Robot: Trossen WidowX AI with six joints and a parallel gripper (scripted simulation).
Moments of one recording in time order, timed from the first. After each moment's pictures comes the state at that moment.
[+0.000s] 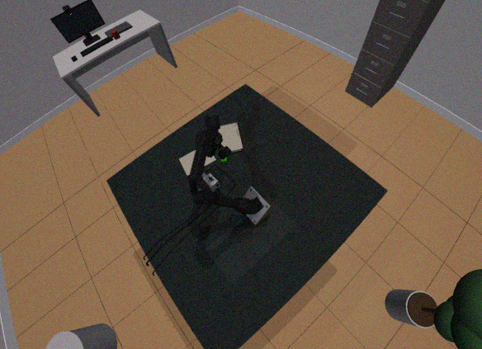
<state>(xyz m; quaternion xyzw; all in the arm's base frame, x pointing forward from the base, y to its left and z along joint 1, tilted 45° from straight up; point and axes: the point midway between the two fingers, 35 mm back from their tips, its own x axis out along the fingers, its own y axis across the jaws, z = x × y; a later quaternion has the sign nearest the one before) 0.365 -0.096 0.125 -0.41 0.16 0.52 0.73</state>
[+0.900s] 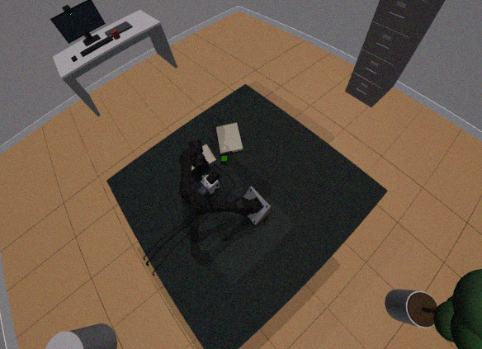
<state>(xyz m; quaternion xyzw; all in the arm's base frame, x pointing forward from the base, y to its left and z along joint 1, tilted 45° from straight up) 0.294 0.058 0.128 -0.32 0.22 0.70 0.60</state>
